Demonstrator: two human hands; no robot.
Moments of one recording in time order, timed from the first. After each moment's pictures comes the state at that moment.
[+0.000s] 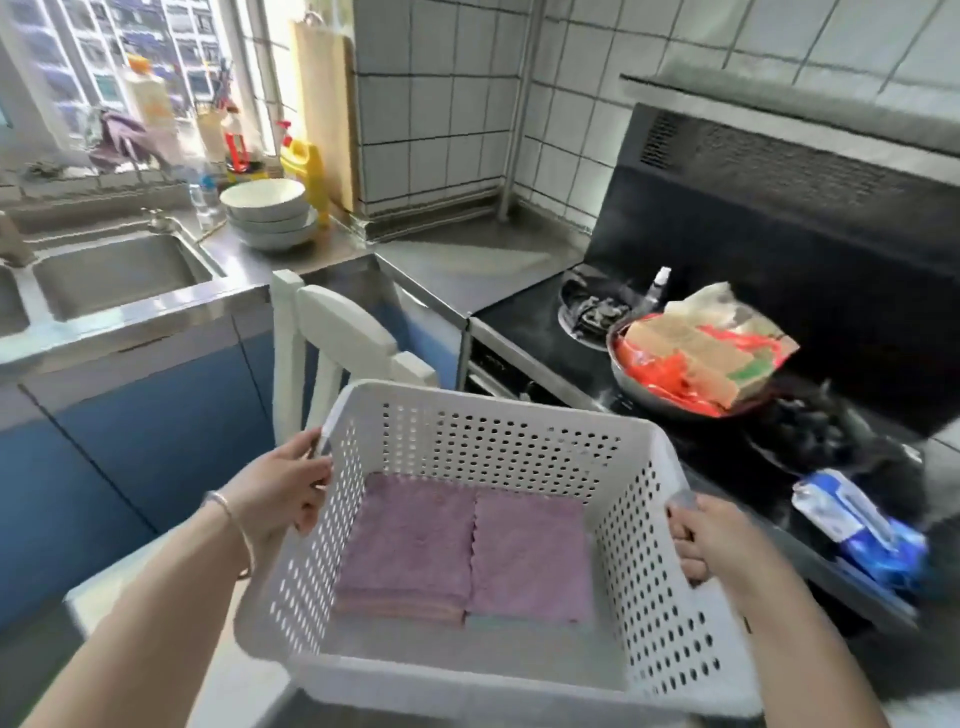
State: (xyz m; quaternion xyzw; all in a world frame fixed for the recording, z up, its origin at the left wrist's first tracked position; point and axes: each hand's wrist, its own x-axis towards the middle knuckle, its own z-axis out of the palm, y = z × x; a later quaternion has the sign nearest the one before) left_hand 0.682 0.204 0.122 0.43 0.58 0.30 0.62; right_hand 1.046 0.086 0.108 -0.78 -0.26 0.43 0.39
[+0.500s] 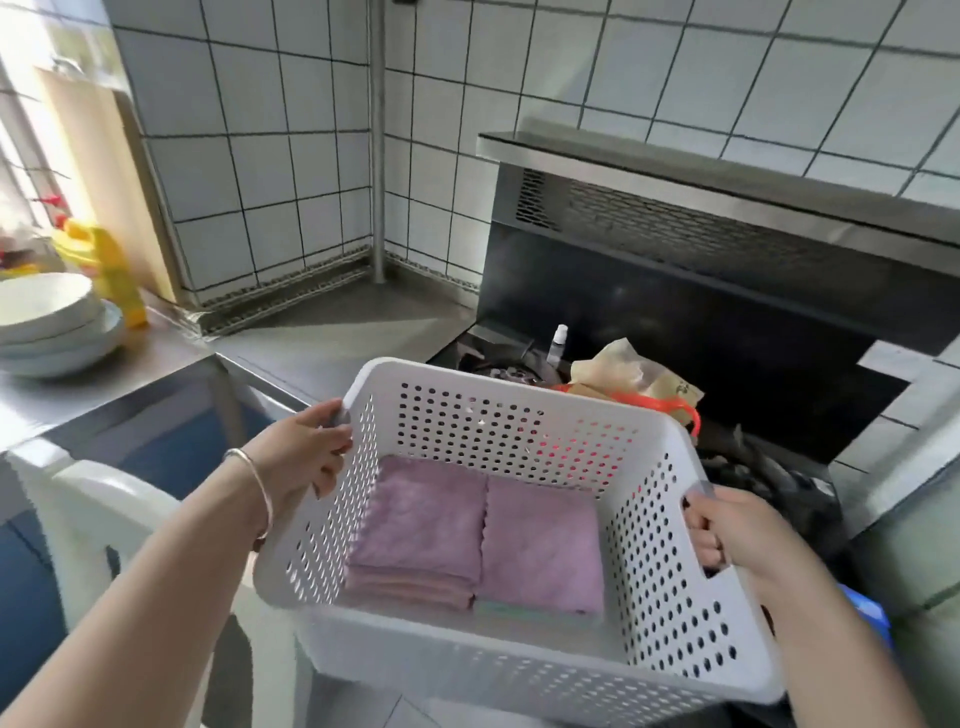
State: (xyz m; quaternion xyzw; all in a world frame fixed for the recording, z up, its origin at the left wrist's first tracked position) left_hand 0.878 0.433 0.167 0.51 0.45 0.27 0.68; right_hand 1.191 0.206 0.148 -0.77 -0.18 0.34 0.51
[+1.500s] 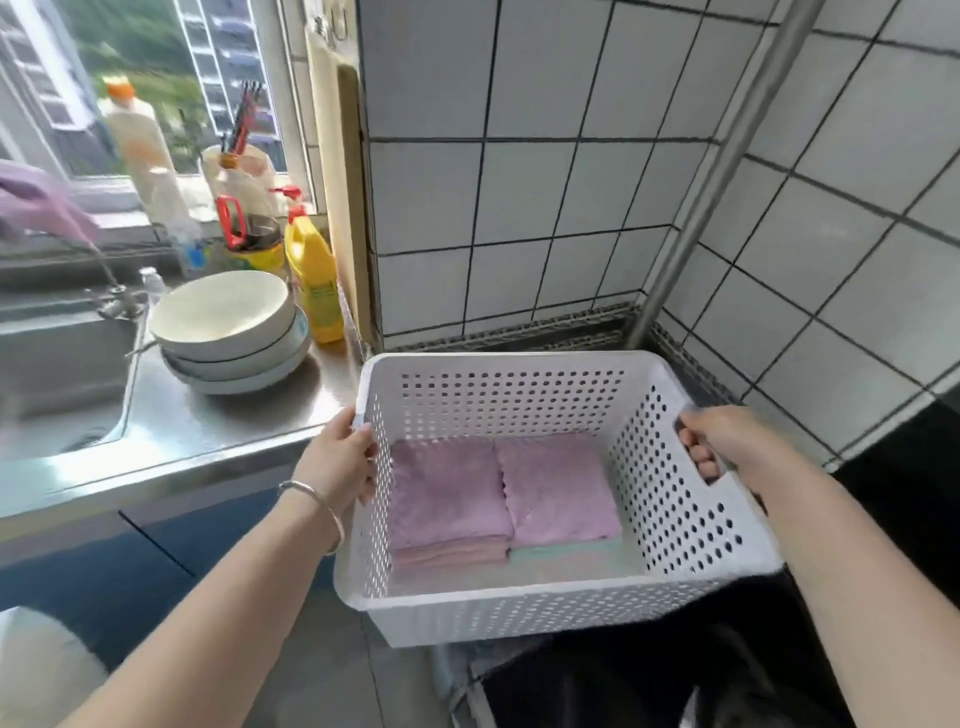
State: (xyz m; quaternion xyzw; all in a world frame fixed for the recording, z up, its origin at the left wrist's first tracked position) left_hand 0.902 0.838 0.124 0.32 0.67 0.47 0.48; right_hand 1.243 0.920 0.142 -0.74 -0.39 0.47 0.27
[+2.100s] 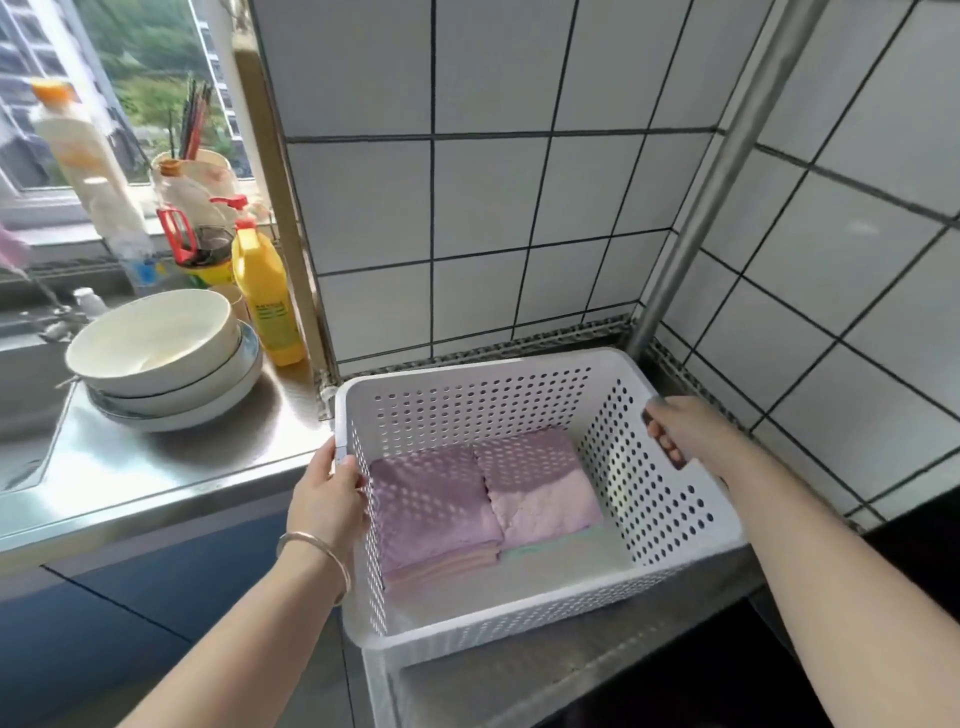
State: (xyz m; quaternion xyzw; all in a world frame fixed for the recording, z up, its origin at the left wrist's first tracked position) left_hand 0.959 0.916 0.075 0.25 0.69 0.54 0.42; right_hand 1.273 1.046 0.098 -0.73 -0.50 0.41 0.22
